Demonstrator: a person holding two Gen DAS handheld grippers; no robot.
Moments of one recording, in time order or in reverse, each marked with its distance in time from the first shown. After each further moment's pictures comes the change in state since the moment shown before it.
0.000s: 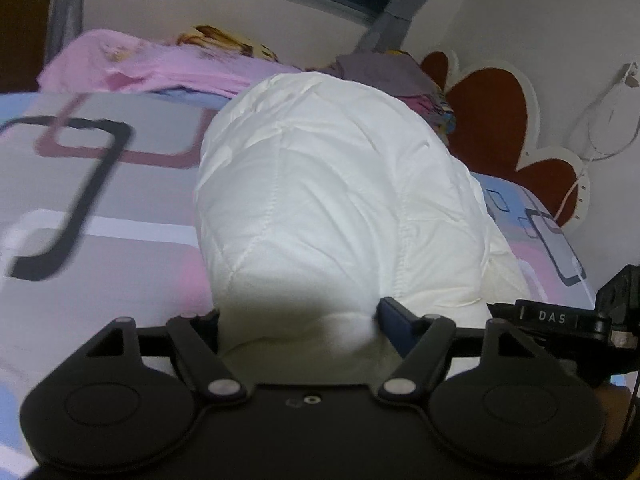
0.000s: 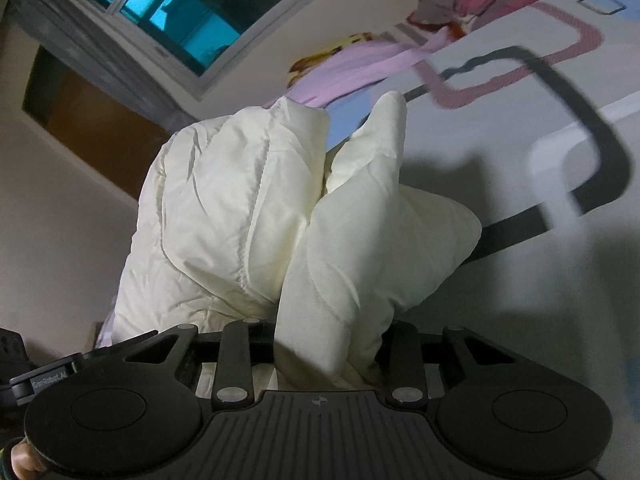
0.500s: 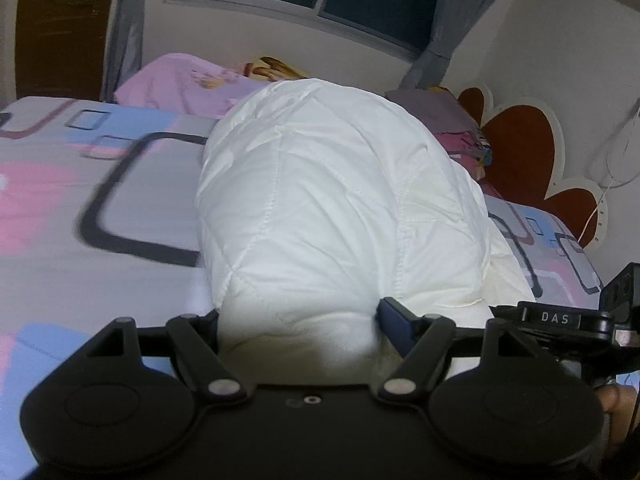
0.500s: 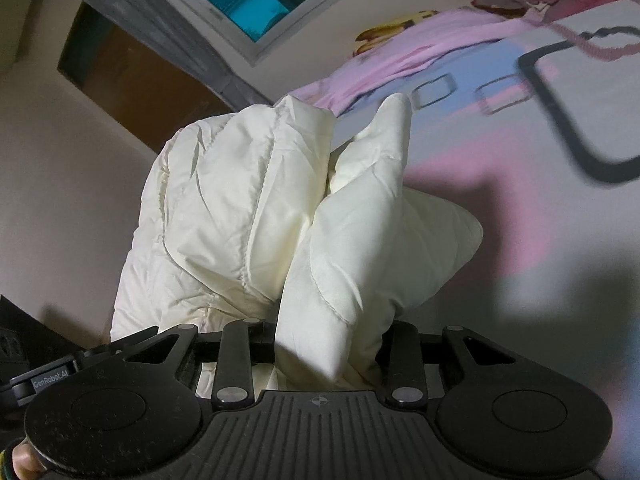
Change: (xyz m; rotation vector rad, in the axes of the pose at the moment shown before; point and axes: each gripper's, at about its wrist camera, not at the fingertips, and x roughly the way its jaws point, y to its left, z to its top) left arm -0.141 0.155 -0.028 -0.032 -0.074 0.074; right arm 0.081 0.175 -0.104 -0.063 0.031 0.052
